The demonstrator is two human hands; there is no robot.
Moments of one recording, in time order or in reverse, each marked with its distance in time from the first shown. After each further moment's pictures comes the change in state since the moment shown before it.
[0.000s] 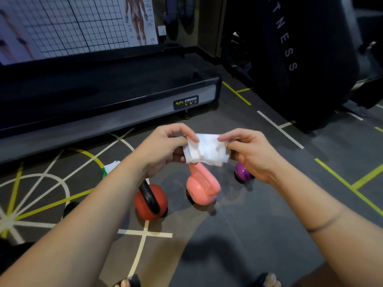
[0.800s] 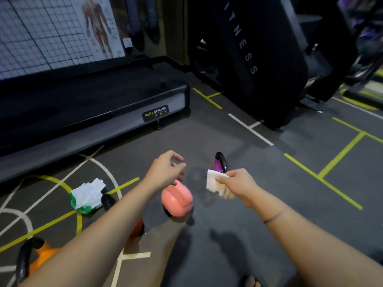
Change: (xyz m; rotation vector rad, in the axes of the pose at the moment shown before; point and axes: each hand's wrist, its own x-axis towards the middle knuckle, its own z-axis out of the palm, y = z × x) left_hand 0.073 -0.058 0.079 0.555 0.135 -0.128; right_hand -0.023 0.075 -0.100 -0.570 0.404 0.528
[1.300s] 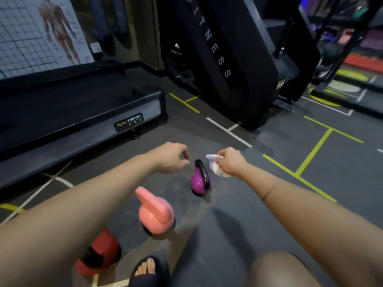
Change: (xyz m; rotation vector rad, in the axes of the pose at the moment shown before) left_hand 0.089 0.077 0.028 0.739 -0.331 0.390; right_hand 0.087 -0.022 -0.076 -0.388 0.133 -0.130
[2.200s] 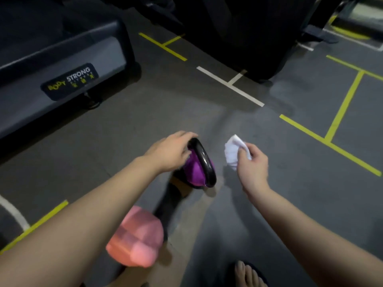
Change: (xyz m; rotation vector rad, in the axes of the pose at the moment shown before) left_hand 0.226 -0.110 0.178 -0.021 -0.028 0.155; right_hand 0.130 0.130 0.152 0.695 0.545 0.312
